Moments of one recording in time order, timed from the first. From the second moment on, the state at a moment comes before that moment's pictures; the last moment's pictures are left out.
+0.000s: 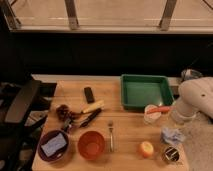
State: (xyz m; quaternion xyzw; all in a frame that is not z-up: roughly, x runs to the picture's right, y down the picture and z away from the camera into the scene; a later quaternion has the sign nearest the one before) arm 0.317 0.170 0.662 -0.33 -0.03 -0.02 0.94
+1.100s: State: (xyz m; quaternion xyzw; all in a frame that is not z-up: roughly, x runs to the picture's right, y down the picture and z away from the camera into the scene) arm 0.318 0.195 0.678 -0.37 -0.03 0.00 0.93
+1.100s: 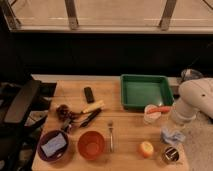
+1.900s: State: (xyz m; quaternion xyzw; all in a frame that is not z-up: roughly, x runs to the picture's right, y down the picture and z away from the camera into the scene) arm 0.329 0.207 0.679 -0.39 -0.04 0.01 0.92
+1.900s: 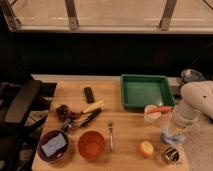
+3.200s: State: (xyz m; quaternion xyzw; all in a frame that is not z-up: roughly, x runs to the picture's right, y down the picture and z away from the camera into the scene) arm 0.342 0.223 0.701 -0.41 -0.03 0.03 0.91
